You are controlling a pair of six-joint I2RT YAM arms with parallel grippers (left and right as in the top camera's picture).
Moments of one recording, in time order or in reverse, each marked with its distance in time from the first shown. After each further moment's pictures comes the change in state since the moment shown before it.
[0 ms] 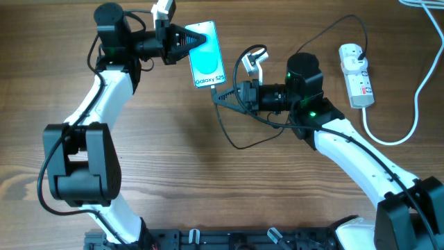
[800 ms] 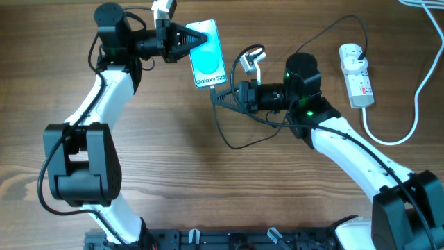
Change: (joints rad) left arm -0.007 0.000 0.000 0.053 0.005 0.002; right arm -0.001 0.030 -0.003 0.075 -0.024 0.004
